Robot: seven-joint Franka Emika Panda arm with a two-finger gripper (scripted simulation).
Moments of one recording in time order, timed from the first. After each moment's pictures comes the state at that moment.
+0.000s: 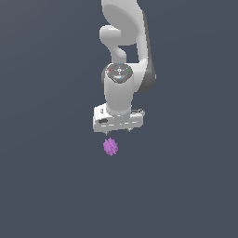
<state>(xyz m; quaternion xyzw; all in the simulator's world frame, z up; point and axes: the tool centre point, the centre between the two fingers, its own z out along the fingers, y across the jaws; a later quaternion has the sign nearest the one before) 0.013 -0.004 0.152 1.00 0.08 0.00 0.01</state>
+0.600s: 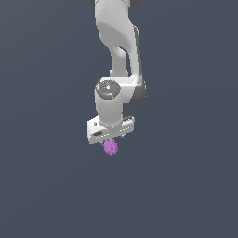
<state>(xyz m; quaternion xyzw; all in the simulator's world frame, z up) 0.026 -0.032 0.108 0.98 0.17 0.00 0.00</state>
